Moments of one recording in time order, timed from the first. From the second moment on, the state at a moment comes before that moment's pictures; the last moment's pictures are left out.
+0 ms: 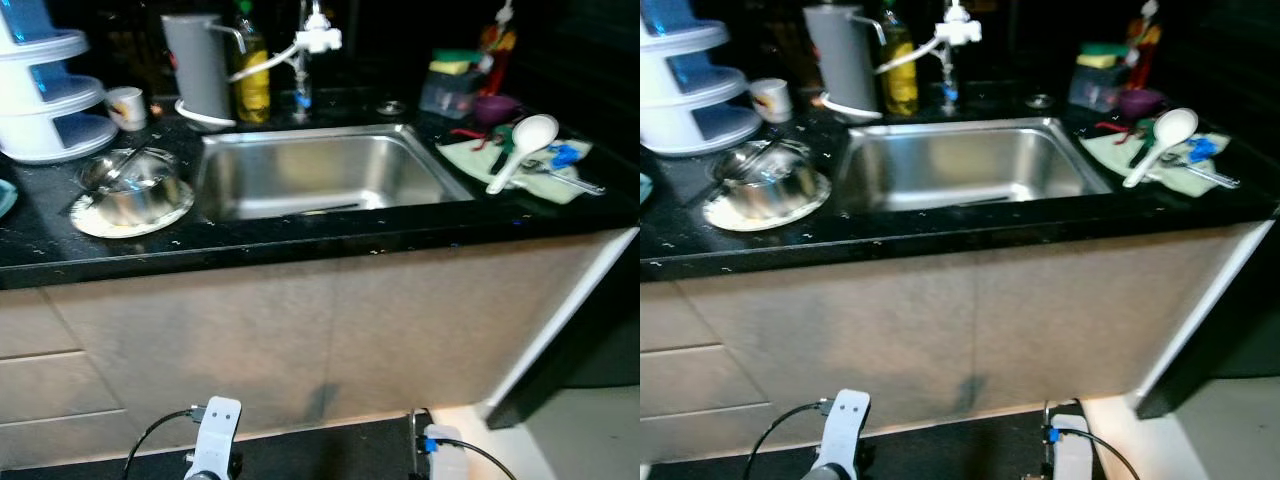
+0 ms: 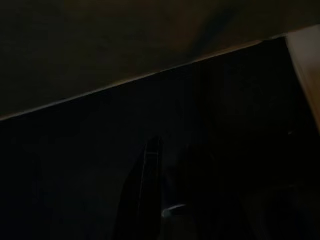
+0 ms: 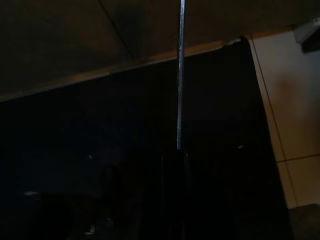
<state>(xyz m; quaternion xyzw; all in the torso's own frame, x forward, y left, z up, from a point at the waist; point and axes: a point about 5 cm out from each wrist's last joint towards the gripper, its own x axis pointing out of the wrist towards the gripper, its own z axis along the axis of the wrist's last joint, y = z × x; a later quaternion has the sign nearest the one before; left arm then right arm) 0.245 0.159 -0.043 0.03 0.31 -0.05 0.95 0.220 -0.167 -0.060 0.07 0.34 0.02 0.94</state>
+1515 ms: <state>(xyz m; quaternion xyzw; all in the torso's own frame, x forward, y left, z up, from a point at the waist) 0.300 0.140 0.136 0.05 -0.11 -0.18 0.98 0.286 -0.150 0.131 0.22 -0.03 0.38 0.90</state>
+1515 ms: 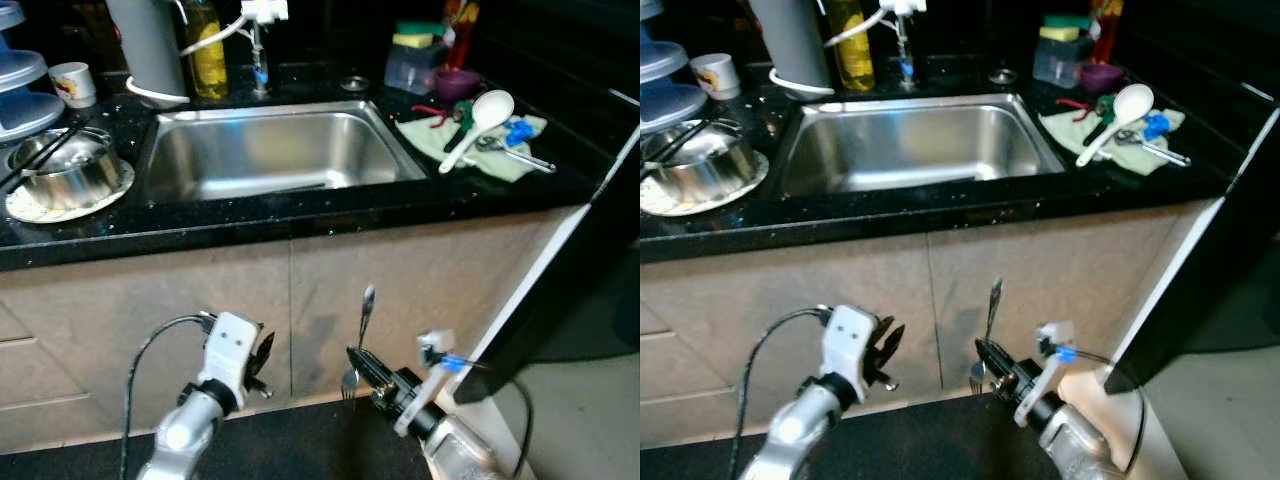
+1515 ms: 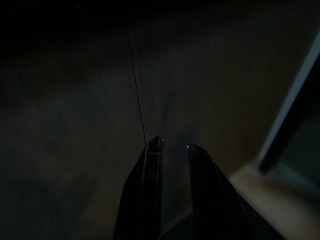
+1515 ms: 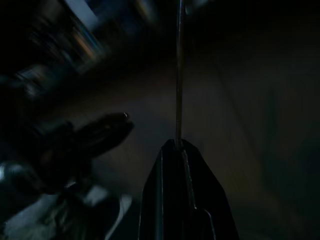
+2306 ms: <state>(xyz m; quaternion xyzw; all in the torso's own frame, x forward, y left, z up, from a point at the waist) 0.353 0.170 0.263 0.10 -0.16 -0.06 0.98 0.339 -0.135 0.278 0.09 -0.25 0.21 0.94</state>
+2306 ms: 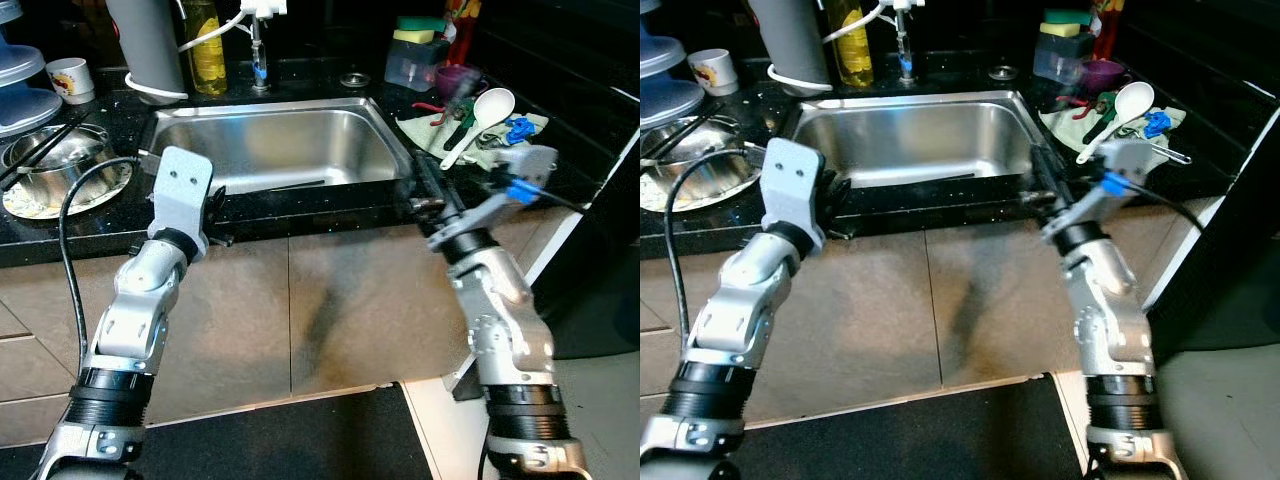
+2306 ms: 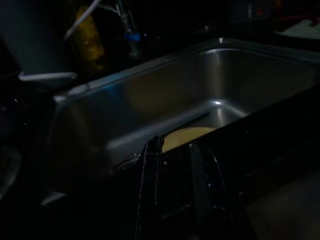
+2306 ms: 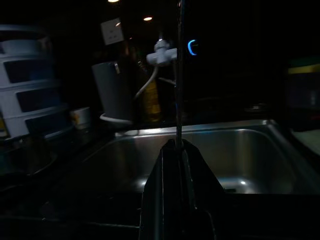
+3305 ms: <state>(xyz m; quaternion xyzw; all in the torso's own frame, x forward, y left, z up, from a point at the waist) 0.350 0.173 0.268 0.08 -0.17 -0.05 0.98 0.337 -0.120 0.274 0.10 -0.23 0.22 0.94</state>
